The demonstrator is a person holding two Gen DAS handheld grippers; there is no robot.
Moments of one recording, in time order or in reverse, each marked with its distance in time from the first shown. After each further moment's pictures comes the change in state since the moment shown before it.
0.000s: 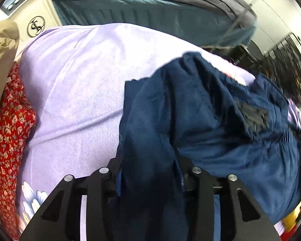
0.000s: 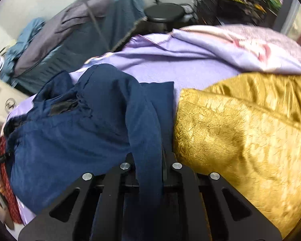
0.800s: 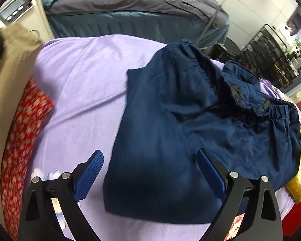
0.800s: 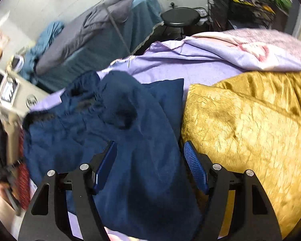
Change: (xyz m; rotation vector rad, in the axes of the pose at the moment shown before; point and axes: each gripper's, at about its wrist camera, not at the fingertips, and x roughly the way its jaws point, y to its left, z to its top) left arm -0.062 0.016 -0.066 0.136 -0.084 -0.100; right arm -0.047 0.004 -0.019 -0.135 -0.032 0.135
